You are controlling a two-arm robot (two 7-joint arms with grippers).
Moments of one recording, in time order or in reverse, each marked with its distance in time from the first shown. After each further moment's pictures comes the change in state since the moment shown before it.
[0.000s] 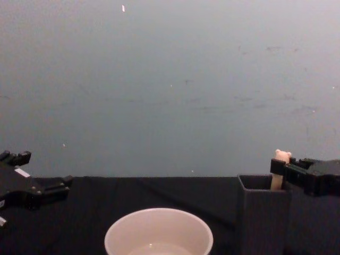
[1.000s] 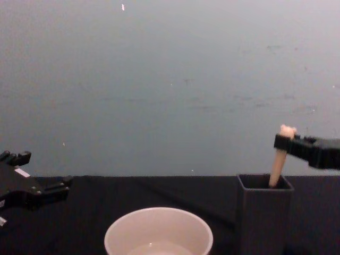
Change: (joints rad) left arm 0.000 0.000 0.000 0.000 0.000 0.000 0.000; right arm -0.014 0.002 0.039 -0.069 0.067 0.038 -0.006
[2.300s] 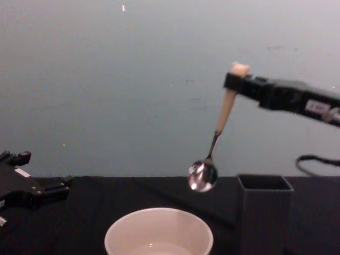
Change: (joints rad) left arm 0.000 0.000 0.000 0.000 0.000 0.000 0.000; right arm 0.096 -0.030 -0.100 -0.068 0.041 -0.043 0.025
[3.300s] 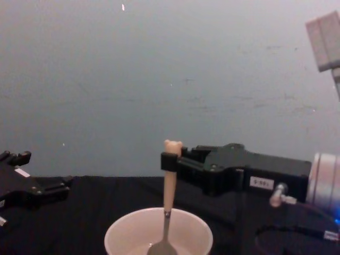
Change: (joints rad) left arm 0.000 0.000 0.000 0.000 0.000 0.000 0.000; right arm 0.036 -0.023 -0.168 0.081 -0.135 -0.002 0.115
